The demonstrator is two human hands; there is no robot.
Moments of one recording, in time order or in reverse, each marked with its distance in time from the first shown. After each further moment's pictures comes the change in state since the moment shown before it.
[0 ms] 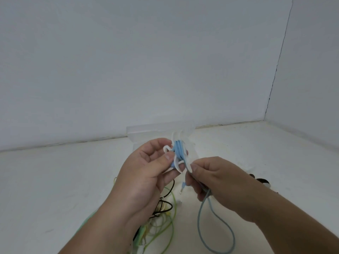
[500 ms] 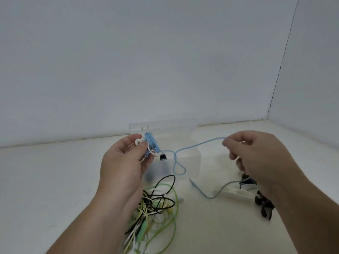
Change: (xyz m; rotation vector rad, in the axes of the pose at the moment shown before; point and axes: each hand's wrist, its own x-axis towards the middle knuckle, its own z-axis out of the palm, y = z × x) left_hand 0.018 0.006 -0.020 0.016 0.503 0.096; right_hand 0.000 0.005 -0.041 0.070 0.622 -0.023
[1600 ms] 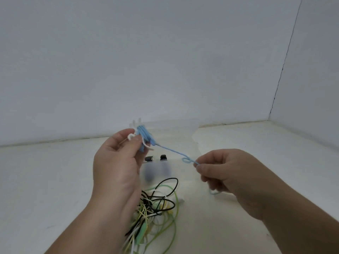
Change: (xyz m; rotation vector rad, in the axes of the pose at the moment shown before) left_hand -0.007 0.007 0.005 -0.114 0.055 0.107; right_hand -0.024 -0.008 0.026 0.095 -0.419 0.154
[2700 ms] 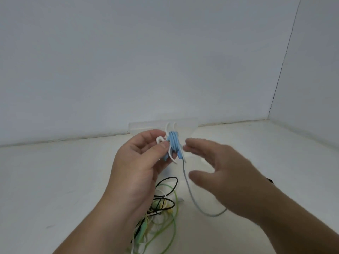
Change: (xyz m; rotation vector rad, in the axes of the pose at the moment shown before) left_hand -0.023 -0.002 0.007 0.101 -0.381 -0.039; right_hand -0.003 0.002 0.007 -0.434 0.018 -0.387
